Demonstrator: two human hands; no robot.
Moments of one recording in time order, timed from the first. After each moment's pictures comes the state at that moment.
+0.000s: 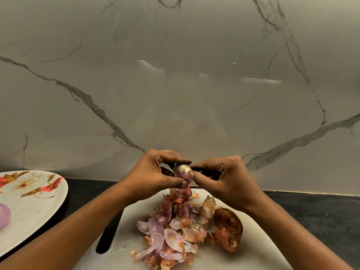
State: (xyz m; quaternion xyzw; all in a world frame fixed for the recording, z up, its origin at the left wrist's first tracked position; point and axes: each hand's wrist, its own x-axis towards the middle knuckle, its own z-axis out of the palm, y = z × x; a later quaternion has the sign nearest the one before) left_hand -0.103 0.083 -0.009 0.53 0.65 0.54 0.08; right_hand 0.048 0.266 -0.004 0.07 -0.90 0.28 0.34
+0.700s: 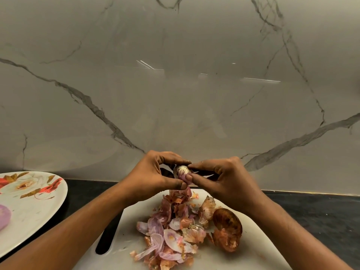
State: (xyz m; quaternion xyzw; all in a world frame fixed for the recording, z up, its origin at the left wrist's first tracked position) left_hand -0.101 0.082 -0.008 0.53 0.64 0.55 0.09; right_hand 0.048 0.267 -0.005 0.08 -0.91 0.22 0.35
